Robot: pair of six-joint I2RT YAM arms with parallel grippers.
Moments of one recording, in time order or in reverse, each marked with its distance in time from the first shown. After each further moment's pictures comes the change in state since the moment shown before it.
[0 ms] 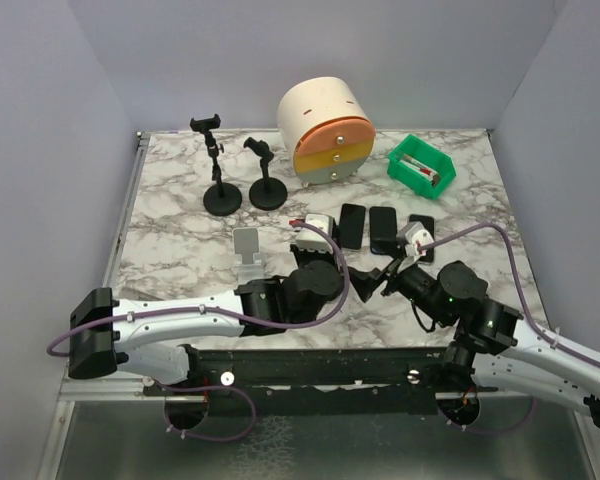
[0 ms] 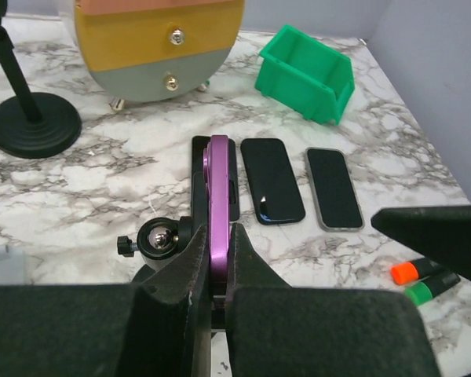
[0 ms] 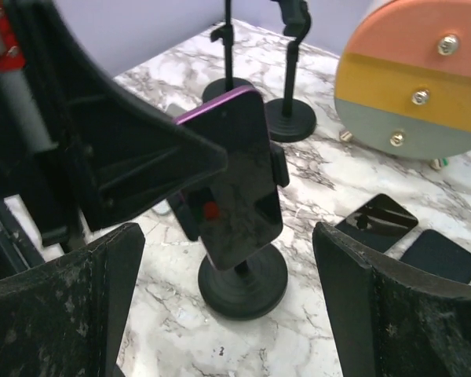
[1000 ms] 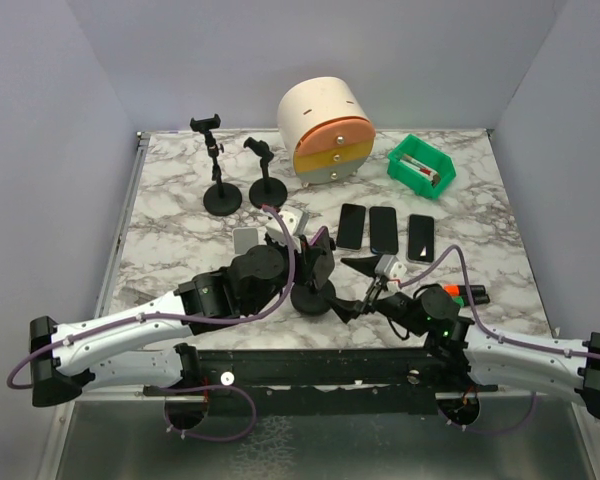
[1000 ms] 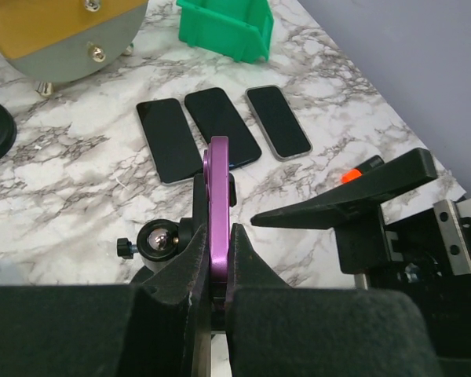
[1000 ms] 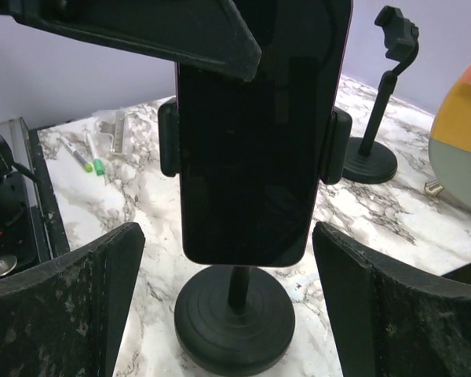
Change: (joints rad) left arm 0.137 -0.292 -0.064 -0.204 0.468 0.085; right arm 0.000 0.142 -0.425 0.764 -0.280 -0.099
